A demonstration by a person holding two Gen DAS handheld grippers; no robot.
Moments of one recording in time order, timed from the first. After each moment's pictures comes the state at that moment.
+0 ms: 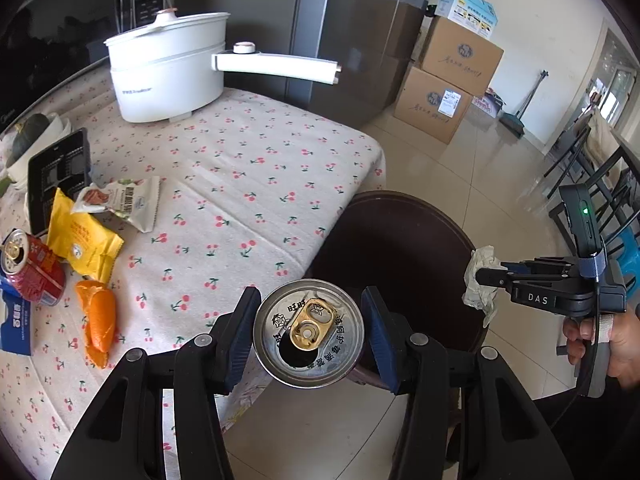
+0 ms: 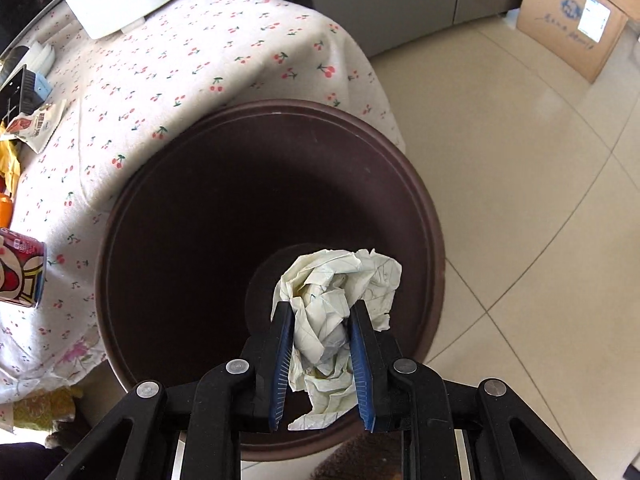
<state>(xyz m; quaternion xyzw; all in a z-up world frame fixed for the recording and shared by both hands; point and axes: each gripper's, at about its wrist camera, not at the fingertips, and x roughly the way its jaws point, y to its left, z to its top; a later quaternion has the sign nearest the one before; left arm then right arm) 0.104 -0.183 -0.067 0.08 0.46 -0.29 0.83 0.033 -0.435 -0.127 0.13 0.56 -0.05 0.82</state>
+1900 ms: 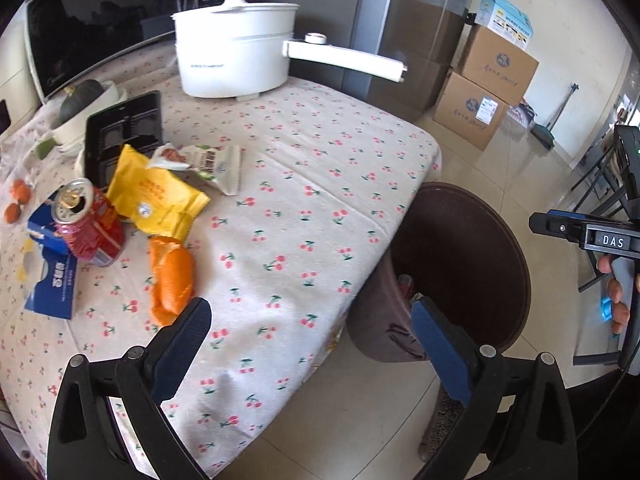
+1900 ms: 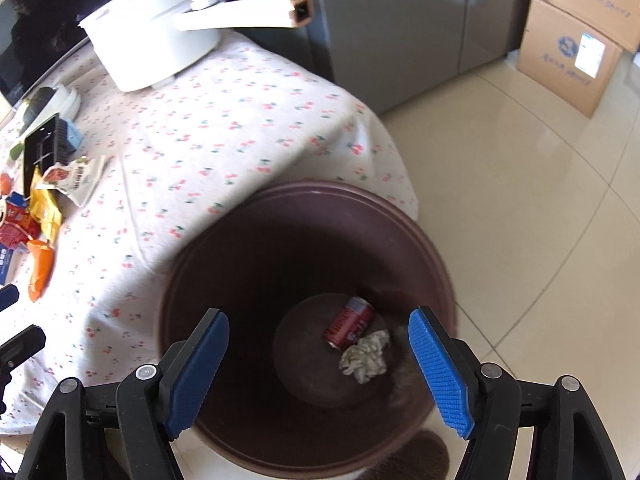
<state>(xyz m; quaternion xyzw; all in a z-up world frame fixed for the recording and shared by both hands) 0.114 -0.100 -0.075 0.06 0.47 -0.22 0.85 0.053 -0.402 -0.067 0.13 0.50 -0.04 0.85</state>
